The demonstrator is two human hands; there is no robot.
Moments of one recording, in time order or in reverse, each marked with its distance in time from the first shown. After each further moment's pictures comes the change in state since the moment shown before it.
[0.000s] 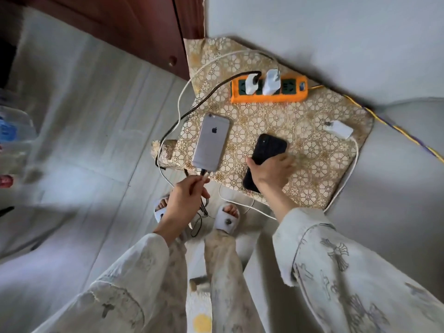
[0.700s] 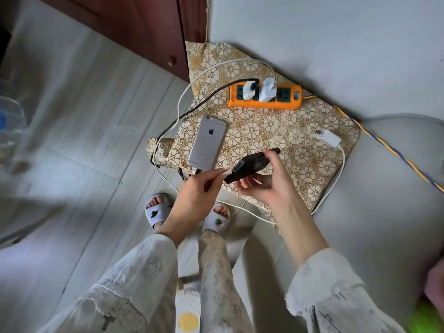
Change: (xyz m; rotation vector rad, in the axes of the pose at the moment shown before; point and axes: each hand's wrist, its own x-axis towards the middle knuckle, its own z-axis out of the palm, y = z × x) left_hand -0.029 0.056 0.008 0.046 -0.014 0.253; right_hand -0.037 0.002 -0.066 1.500 -0.776 0.648
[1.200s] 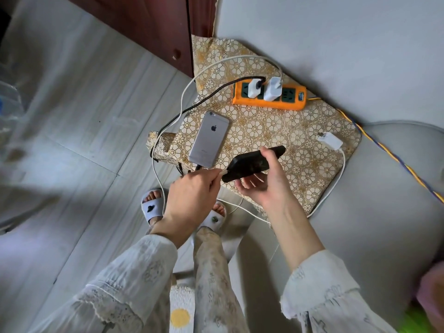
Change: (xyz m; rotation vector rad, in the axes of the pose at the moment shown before) left_hand -0.009 0.008 -0.006 0.467 0.103 0.187; right_hand -0.008 0.013 0.008 -0.137 0.062 -0.152
